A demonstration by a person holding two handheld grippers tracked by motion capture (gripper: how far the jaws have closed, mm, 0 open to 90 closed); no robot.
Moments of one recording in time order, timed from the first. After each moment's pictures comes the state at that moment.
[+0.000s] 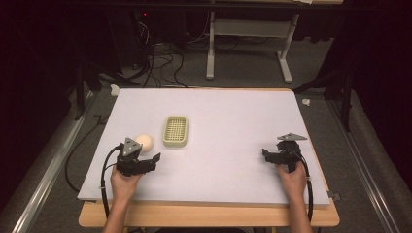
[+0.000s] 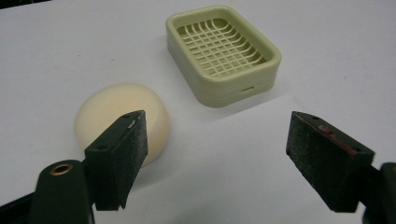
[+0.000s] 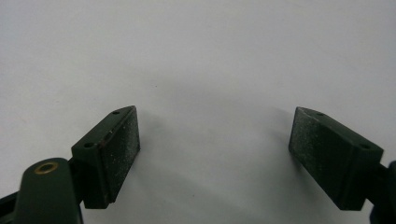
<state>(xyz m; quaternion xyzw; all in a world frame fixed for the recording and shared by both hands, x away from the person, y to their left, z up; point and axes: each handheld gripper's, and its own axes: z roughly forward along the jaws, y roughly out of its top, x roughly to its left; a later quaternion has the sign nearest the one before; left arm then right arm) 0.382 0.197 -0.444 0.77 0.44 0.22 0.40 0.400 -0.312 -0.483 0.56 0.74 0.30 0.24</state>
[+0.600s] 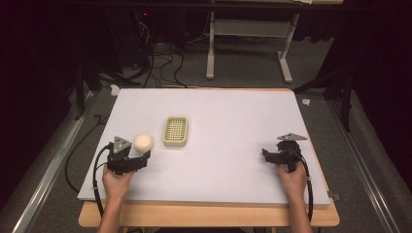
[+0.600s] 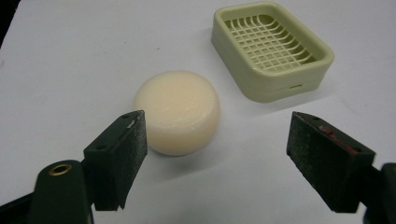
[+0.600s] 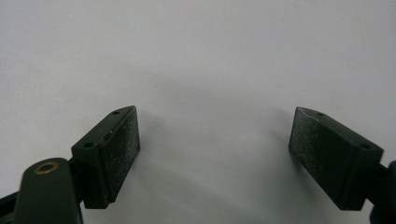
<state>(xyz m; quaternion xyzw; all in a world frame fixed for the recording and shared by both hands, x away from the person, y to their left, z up) 0.388 0.221 -0.447 0.75 0.48 0.24 0.39 0.400 -0.312 -0.483 0.56 0.74 0.30 0.24</state>
